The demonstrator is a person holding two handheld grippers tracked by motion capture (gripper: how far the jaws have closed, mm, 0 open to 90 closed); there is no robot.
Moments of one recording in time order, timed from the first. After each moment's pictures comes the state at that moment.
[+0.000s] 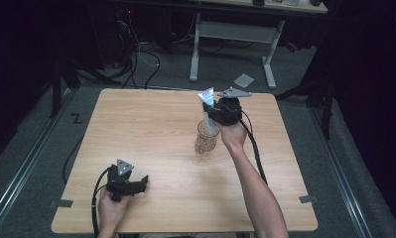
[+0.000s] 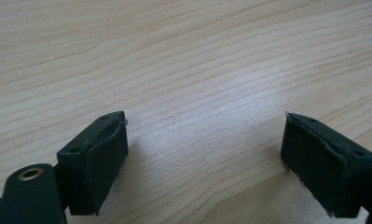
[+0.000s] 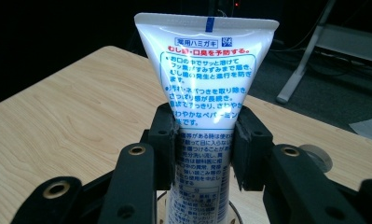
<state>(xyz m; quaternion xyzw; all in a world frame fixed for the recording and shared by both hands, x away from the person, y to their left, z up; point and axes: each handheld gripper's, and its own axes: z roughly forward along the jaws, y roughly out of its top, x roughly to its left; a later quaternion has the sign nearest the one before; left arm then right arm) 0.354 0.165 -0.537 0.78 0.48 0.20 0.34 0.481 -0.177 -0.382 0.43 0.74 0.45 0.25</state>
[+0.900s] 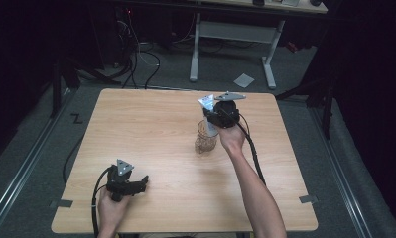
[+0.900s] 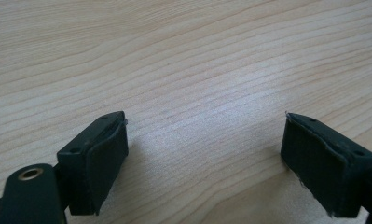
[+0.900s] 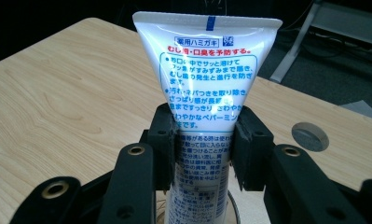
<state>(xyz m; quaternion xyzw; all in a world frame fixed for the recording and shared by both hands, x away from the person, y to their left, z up) 0.354 0.165 -0.537 0.78 0.48 0.20 0.34 0.491 -0.176 -0.404 0.45 0.76 0.41 0.25</state>
